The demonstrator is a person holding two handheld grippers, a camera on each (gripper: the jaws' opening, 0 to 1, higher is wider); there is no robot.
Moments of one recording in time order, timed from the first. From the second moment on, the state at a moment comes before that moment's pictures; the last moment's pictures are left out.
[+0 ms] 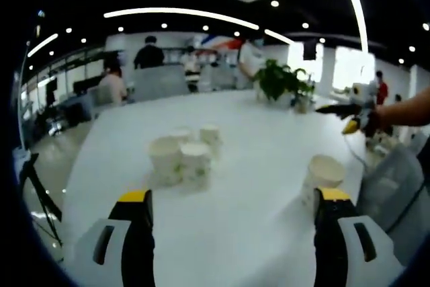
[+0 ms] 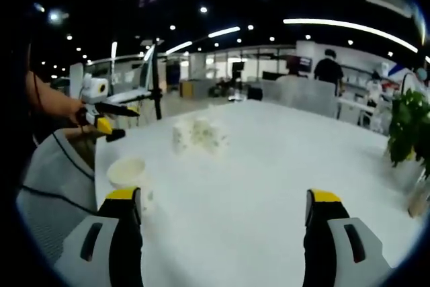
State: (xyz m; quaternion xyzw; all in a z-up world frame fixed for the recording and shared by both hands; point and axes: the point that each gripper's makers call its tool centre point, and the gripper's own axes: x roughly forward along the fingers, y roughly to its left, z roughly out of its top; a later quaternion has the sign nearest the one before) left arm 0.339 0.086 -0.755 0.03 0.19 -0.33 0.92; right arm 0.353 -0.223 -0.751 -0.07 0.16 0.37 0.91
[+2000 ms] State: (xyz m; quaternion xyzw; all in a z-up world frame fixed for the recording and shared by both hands) left arm 0.423 0.069 -0.797 0.04 0.22 -0.30 0.93; right arm 0.352 -0.240 -0.753 -0.05 0.17 0.35 0.92
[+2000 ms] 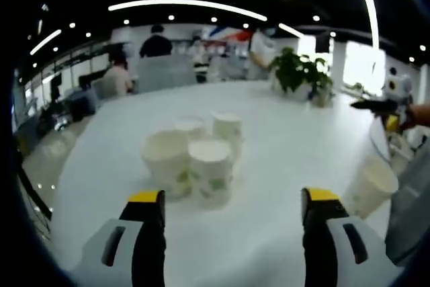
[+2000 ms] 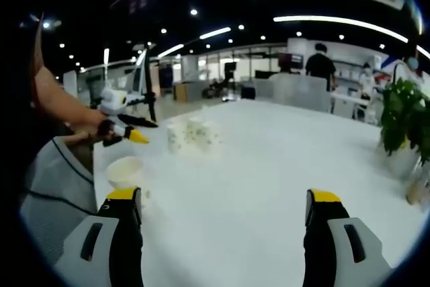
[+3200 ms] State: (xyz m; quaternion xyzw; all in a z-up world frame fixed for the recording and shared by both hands) left arm 0.476 0.037 -0.825 0.06 0.23 -0.30 0.92; right arm 0.345 -0.240 -0.765 -0.04 0.19 0.35 0.92
